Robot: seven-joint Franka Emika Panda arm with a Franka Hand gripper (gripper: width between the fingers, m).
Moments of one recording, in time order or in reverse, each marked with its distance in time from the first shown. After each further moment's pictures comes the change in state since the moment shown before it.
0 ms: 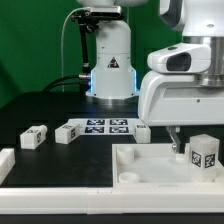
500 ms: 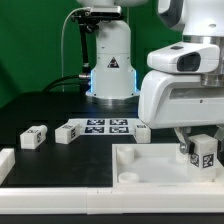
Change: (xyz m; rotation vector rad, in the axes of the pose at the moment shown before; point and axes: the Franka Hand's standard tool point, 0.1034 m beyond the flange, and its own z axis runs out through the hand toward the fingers) arm -0.001 0.003 0.001 -0.018 -0.004 -0.074
